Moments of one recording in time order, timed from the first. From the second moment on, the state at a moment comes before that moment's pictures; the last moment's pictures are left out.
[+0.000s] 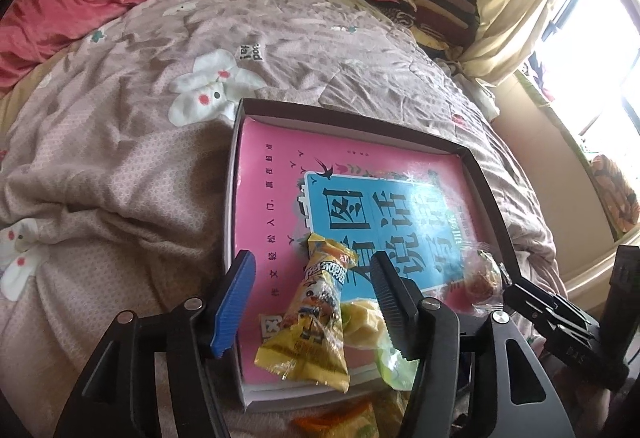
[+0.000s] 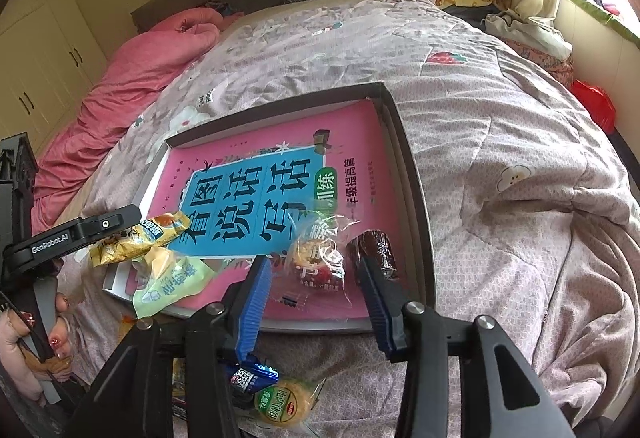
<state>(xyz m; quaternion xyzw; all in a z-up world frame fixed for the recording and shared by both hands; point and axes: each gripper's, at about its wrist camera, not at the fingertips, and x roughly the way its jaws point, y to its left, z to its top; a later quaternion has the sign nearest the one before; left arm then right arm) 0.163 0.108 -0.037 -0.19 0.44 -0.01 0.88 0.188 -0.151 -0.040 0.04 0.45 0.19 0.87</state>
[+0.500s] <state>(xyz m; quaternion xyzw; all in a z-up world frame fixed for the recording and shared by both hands) 0.145 0.117 -0.026 -0.18 0.44 0.00 0.88 0.181 -0.149 -0.024 0.04 0.43 0.20 0.88</state>
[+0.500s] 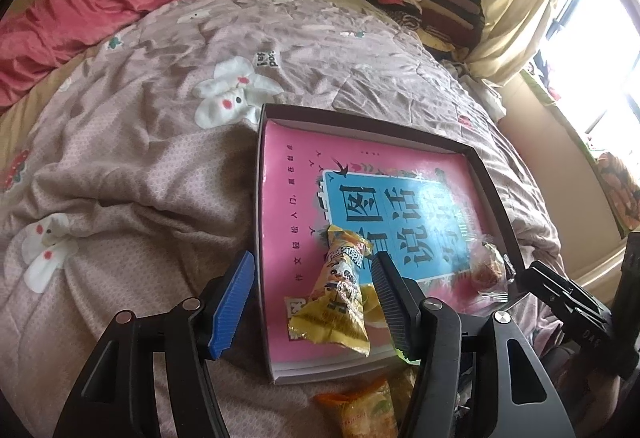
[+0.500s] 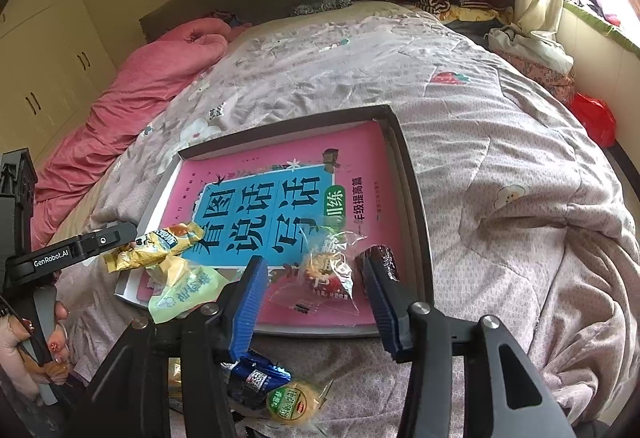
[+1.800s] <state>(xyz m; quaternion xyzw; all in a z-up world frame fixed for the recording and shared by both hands) 0.093 0.088 0.005 -0.14 0.44 -0.03 0.89 0.140 -0.155 0.004 0.02 0.39 0.22 0.90</state>
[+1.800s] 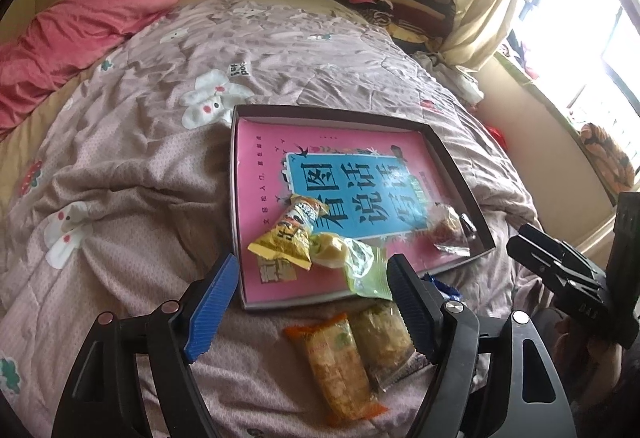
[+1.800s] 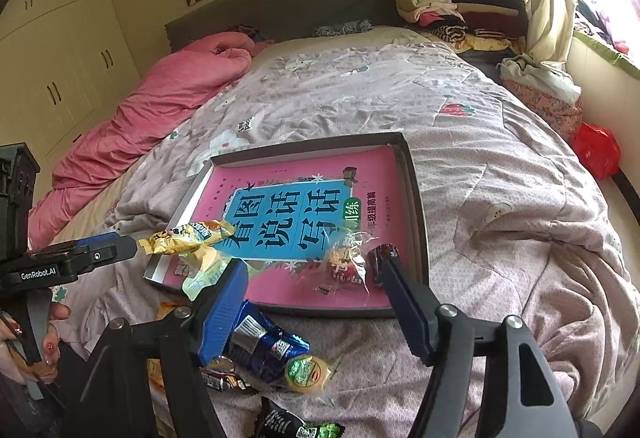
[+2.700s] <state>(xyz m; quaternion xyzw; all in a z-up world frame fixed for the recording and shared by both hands) 0.064 0.079 -0.003 -0.14 0.46 -0.04 0.88 0.096 -0.159 -0.002 0.00 0.40 0.23 0.89</state>
